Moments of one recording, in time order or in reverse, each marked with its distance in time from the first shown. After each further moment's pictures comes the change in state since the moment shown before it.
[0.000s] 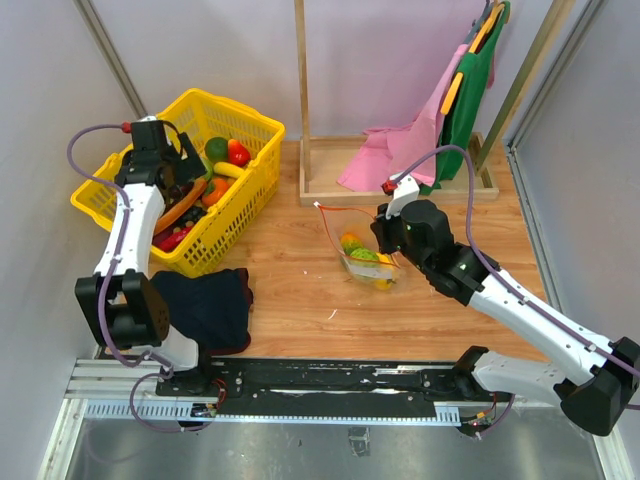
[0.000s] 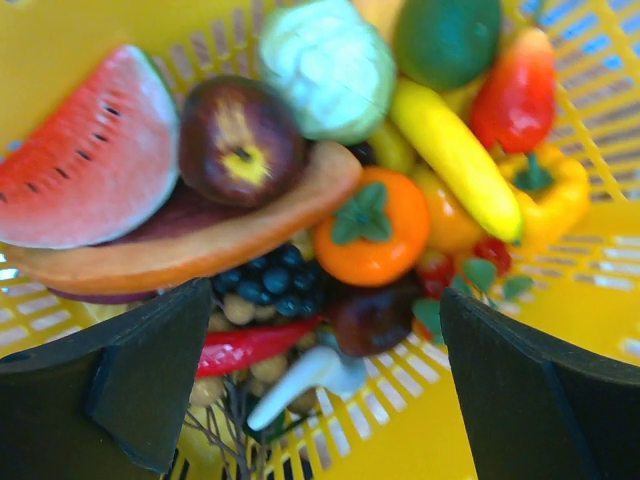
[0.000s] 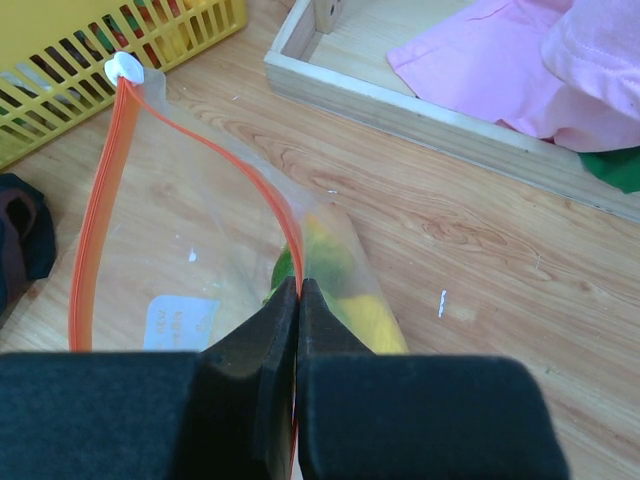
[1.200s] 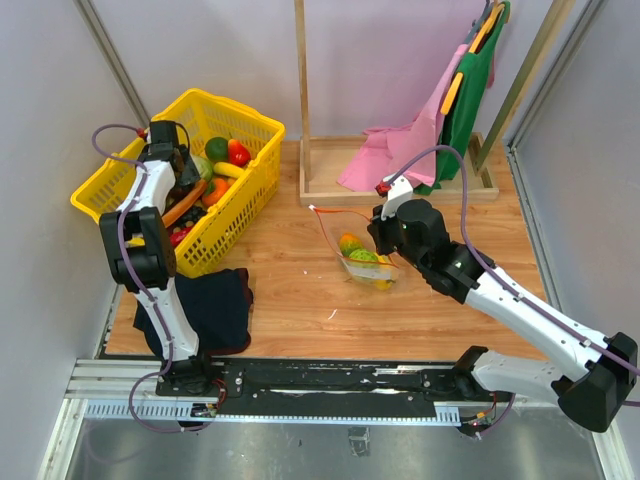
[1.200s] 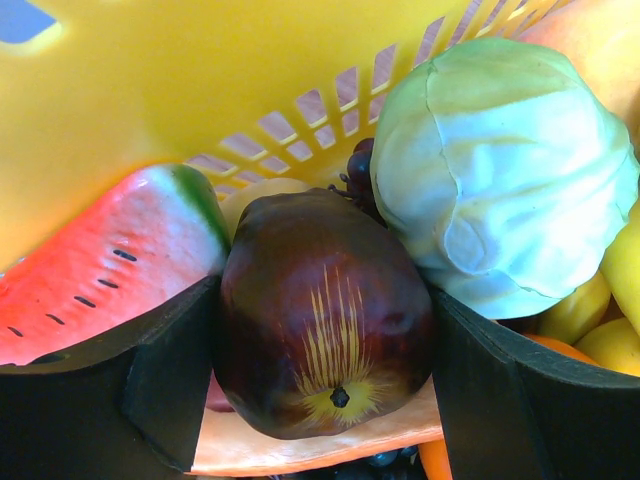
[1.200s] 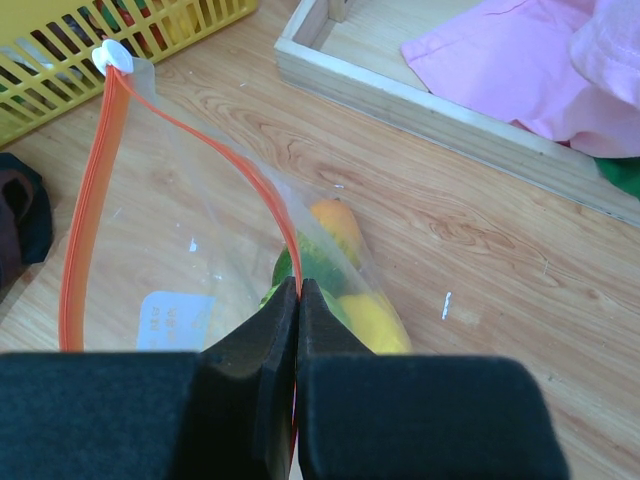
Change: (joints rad) left arm 0.060 0.471 0.203 0.079 -0.207 0.079; right arm 0.000 0.025 0.000 0.005 -0.033 -0.029
